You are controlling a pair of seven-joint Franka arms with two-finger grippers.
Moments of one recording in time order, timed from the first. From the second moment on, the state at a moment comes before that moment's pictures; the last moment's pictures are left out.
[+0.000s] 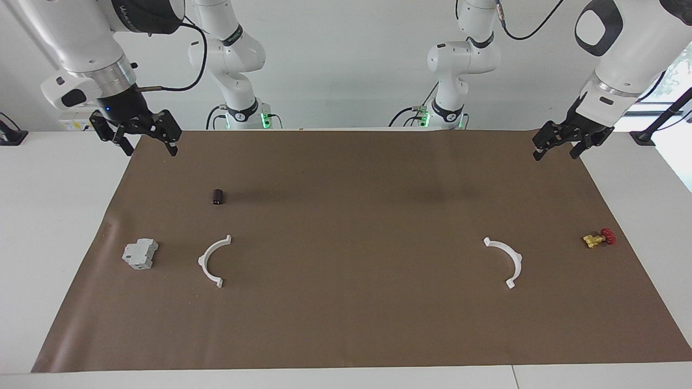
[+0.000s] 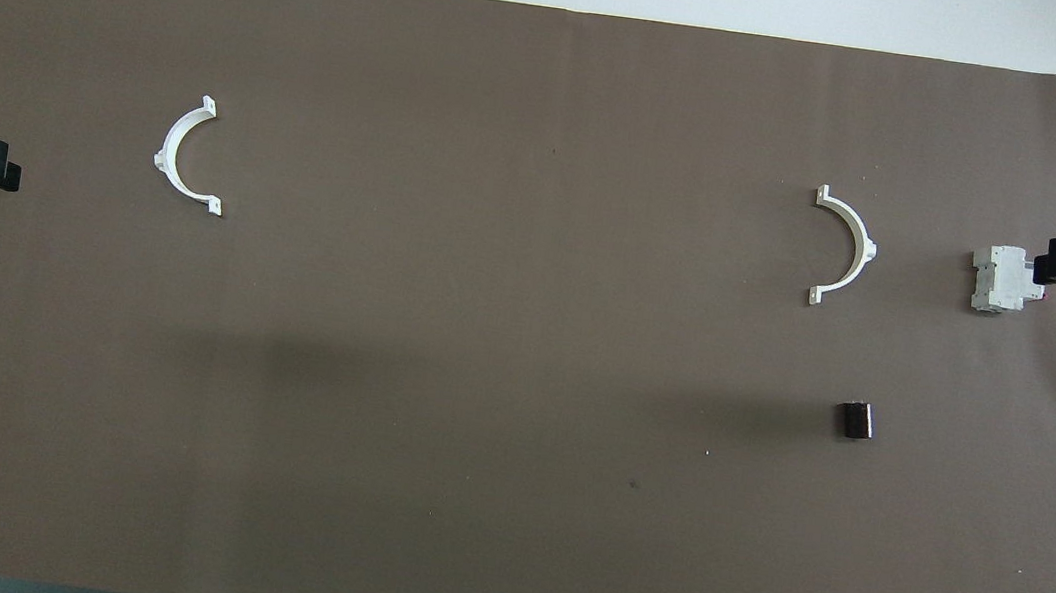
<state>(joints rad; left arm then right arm) -0.03 -0.03 0.05 -1.66 -0.03 1.64 0.03 0.03 -0.01 -0.09 -1.57 0.01 1.62 -0.01</state>
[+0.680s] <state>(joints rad) -0.03 -0.03 0.04 -1.66 -0.03 1.64 0.03 0.03 -0.01 -0.09 -1.57 0.01 1.62 -0.01</state>
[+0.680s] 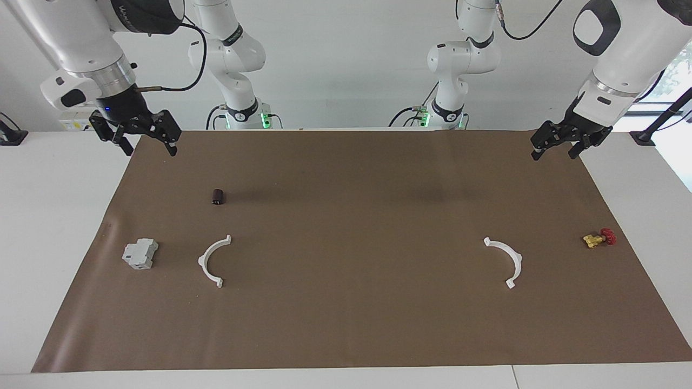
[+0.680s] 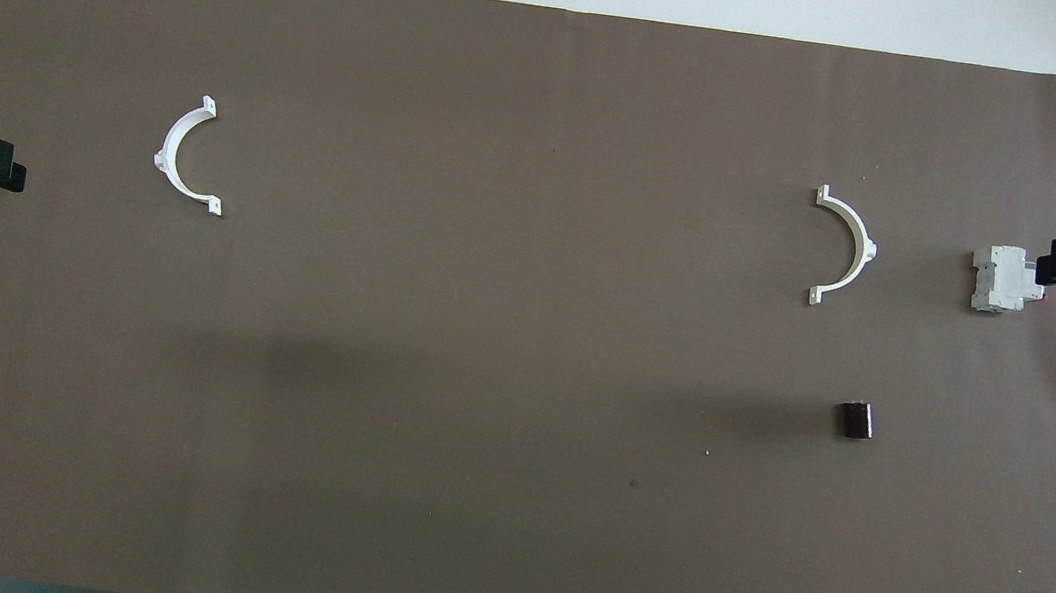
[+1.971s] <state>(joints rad) -0.03 0.02 0.04 -1.80 -0.03 1.92 0.04 0.03 0.38 -0.05 -1.62 0.01 2.11 -0.23</state>
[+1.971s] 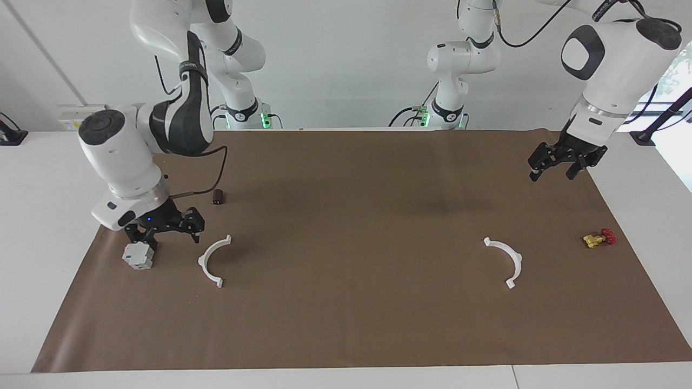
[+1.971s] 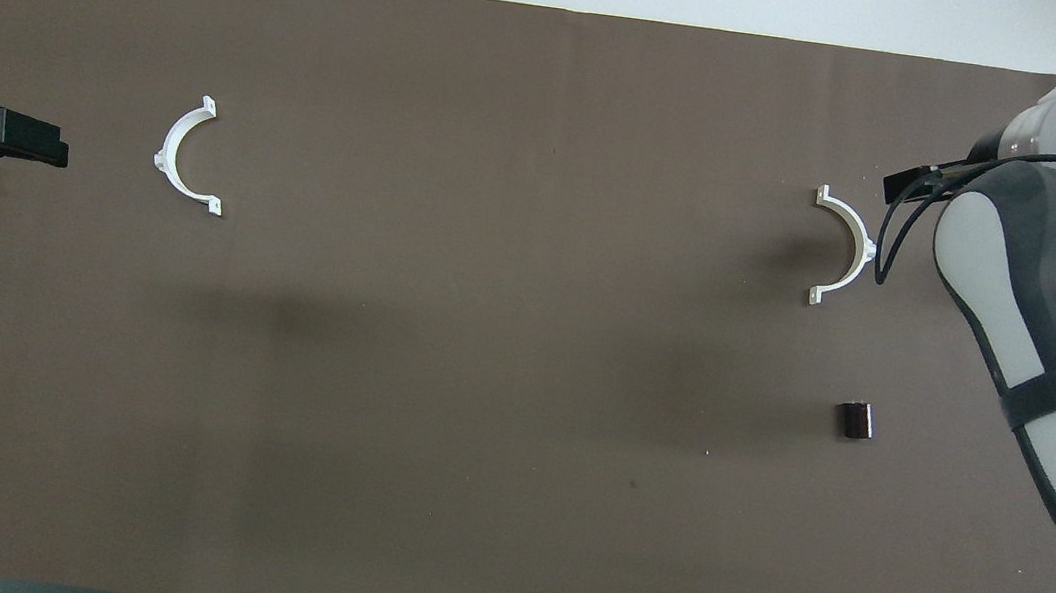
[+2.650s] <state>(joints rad) -0.03 0.28 0.04 -1.81 -0.02 2.21 0.04 0.02 0.46 -0.04 -1.76 0.04 2.28 -0.29</state>
